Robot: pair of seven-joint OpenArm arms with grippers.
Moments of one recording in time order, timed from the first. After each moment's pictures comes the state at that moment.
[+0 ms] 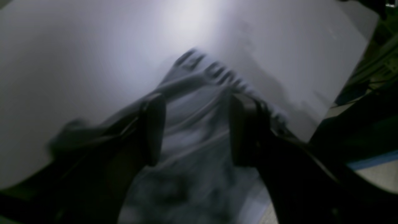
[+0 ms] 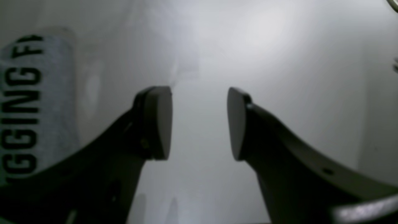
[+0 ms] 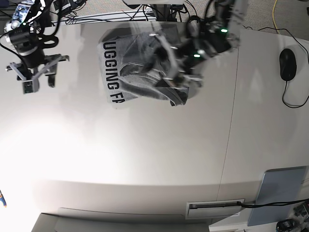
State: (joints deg) left arm 17.6 -8.8 21.8 120.2 -18.8 -21.2 41.1; right arm -25.7 13.6 34.6 128.7 20.3 23.9 -59.5
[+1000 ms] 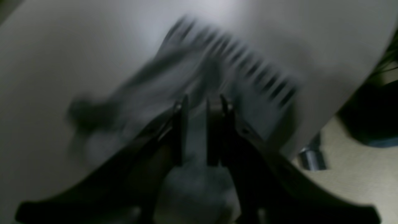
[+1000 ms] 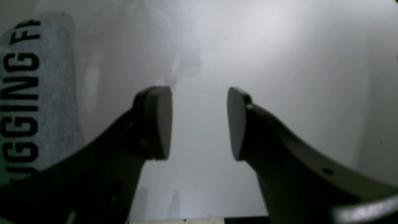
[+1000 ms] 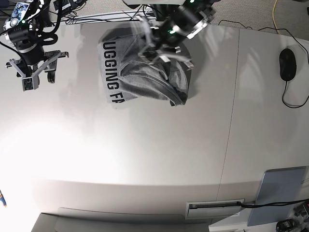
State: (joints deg) left arm 23.6 -12.0 38.9 126.0 10.7 -3.6 46.7; right arm -26.6 13.3 34.8 128.7 21.2 24.0 -60.0
